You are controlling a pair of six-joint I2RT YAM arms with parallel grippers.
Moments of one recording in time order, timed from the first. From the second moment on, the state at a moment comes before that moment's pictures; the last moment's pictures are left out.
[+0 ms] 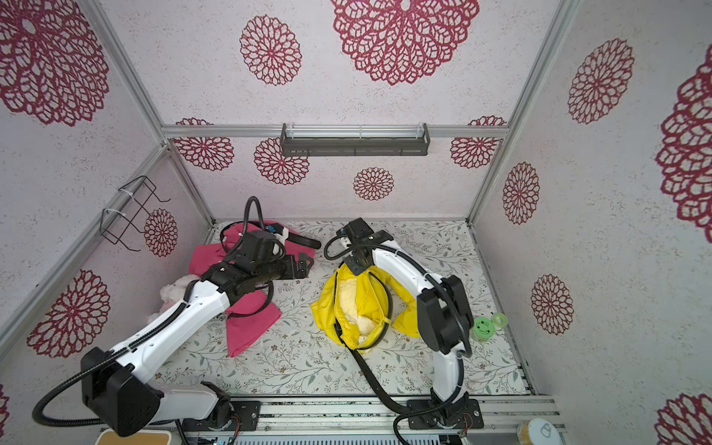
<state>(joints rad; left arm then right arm) -0.51 1.41 1.21 -0.51 0.03 -0.44 0.58 1.99 1.78 -0.83 0.12 -0.18</state>
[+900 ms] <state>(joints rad) -0.62 1.95 1.58 -0.52 0.14 -0.28 0.58 1.10 0.85 -0.71 0.09 0.50</state>
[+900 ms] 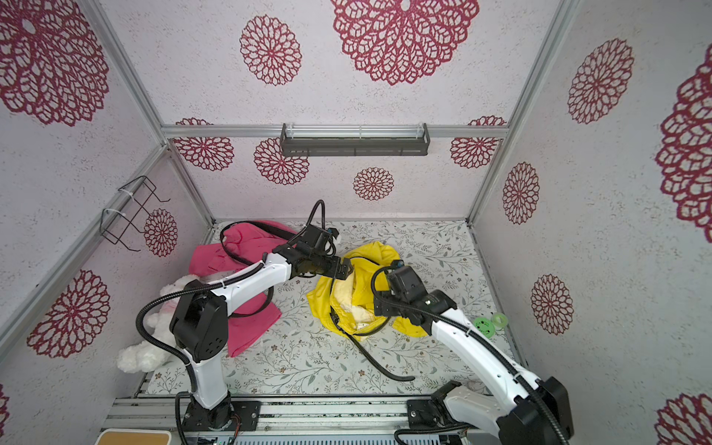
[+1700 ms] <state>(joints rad) -0.49 1.79 1.92 -0.71 0.00 -0.23 0.39 1.42 1.50 -0.57 0.29 0.29</state>
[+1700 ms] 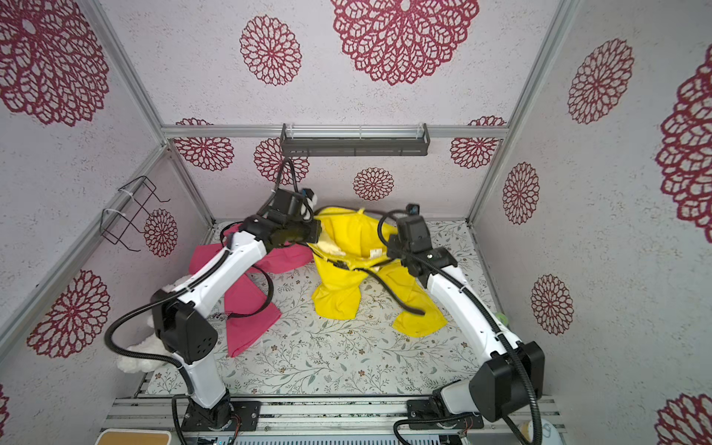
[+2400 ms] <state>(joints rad) -0.57 1.46 1.01 -0.51 0.04 -0.63 0.43 1.57 1.41 -0.83 0.03 0.05</state>
